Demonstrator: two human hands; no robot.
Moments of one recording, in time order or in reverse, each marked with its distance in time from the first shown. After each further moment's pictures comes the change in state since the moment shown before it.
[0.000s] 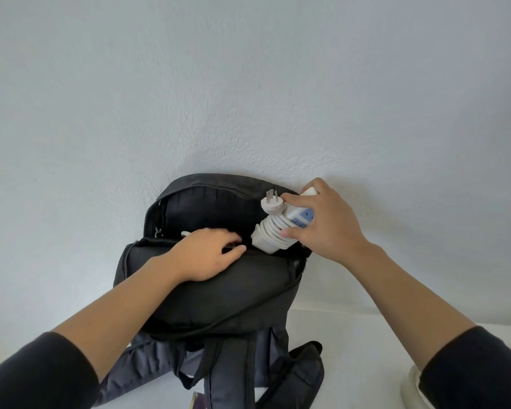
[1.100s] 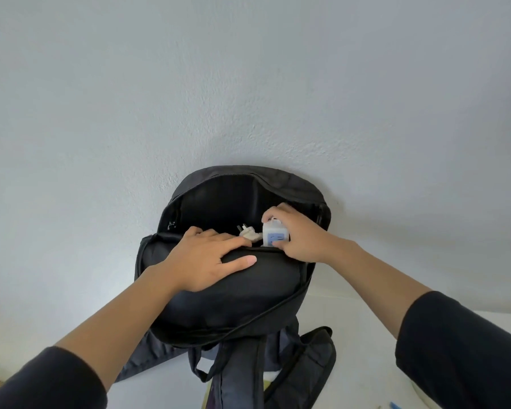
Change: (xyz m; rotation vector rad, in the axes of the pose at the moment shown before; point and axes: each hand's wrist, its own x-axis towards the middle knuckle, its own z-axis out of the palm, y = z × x) left_hand -0.040 -0.017 0.018 0.148 -0.068 -0.029; right_hand 0.003 -0.011 0.064 0.196 -0.474 -0.046
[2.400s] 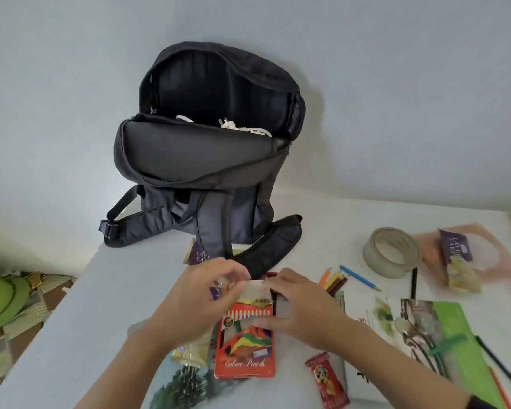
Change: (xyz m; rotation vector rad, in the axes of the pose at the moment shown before) left_hand -0.187 0.163 0.104 -0.672 0.216 -0.057; right_hand -0.277 -0.013 0.140 0.056 -0.254 0.143
